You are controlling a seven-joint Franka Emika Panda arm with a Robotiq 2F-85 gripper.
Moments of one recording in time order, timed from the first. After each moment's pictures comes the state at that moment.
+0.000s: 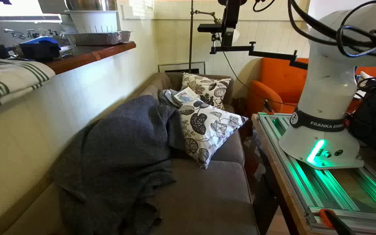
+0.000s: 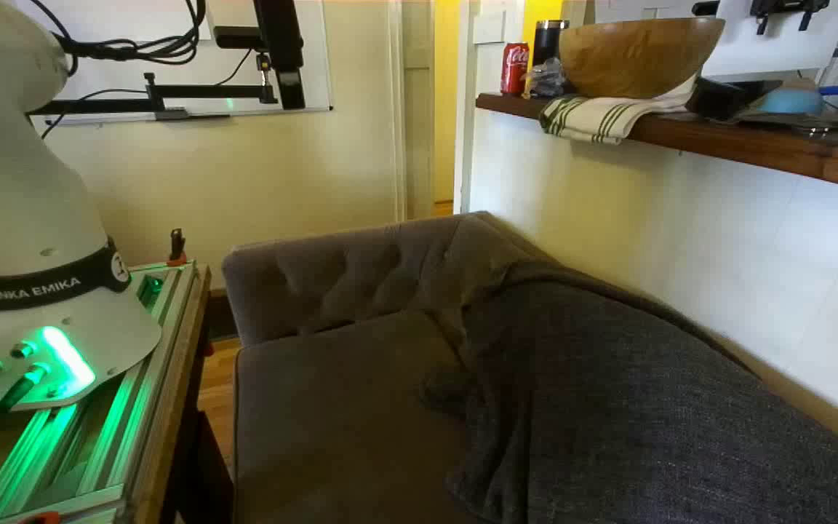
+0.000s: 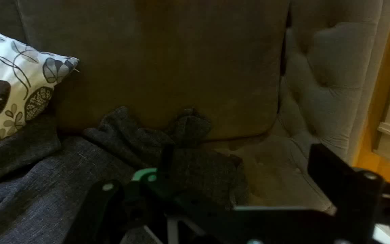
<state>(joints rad) -0.04 -0.92 -0.24 -2.77 0.06 1.88 -0.17</state>
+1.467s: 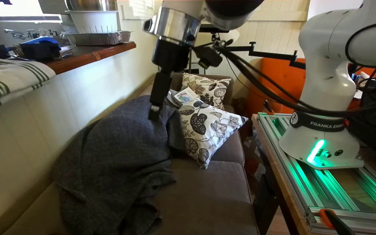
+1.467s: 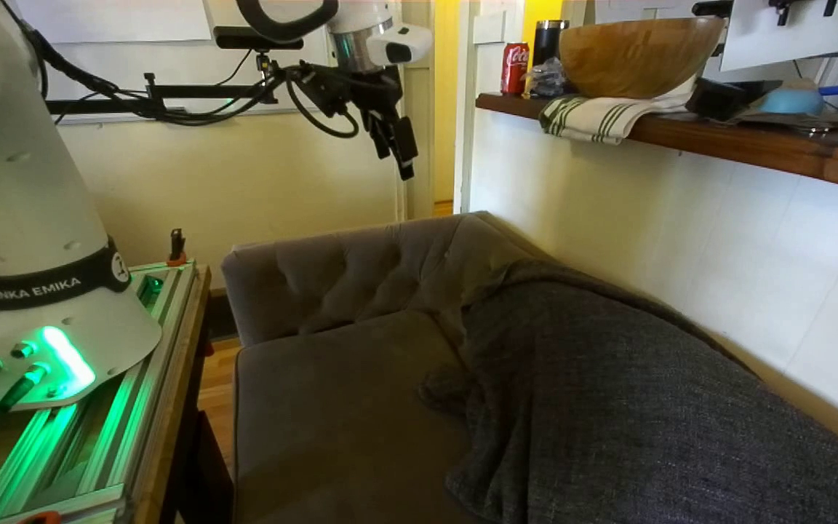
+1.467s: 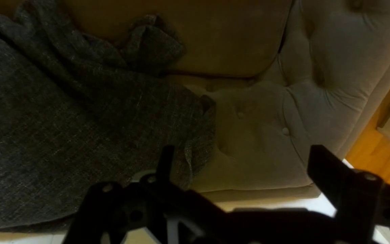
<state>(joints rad) 0.29 -0.21 -0.03 -2.73 0.36 2.83 -0.17</state>
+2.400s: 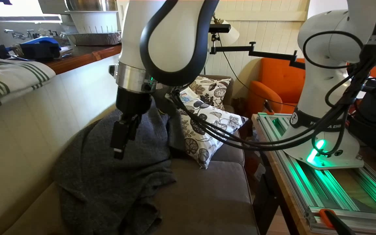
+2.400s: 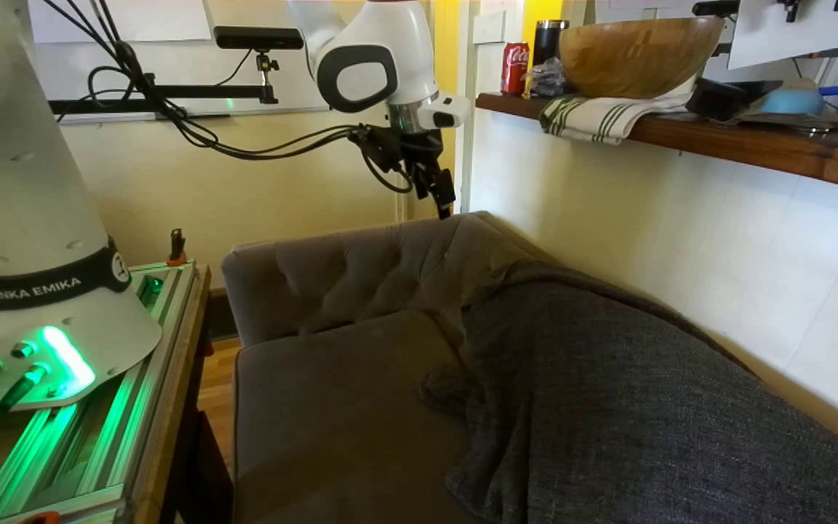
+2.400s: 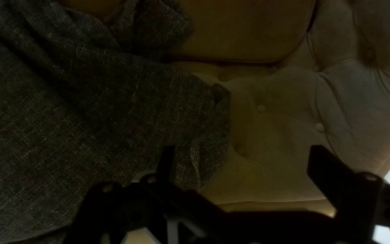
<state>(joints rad) 0.32 0.24 -0.01 -2.46 0.38 2.99 -0.13</state>
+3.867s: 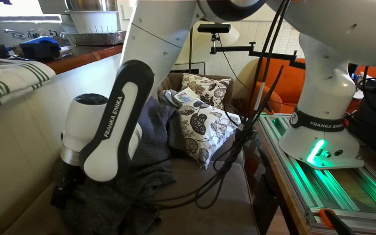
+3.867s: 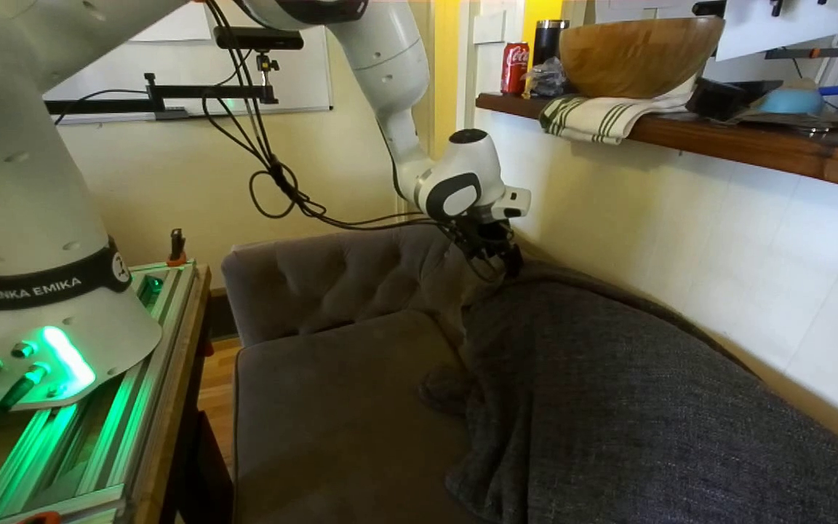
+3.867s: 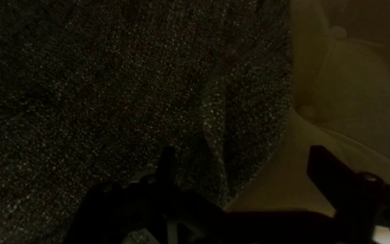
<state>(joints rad) 0.26 1.06 0.00 -1.62 0.14 3.12 0.06</state>
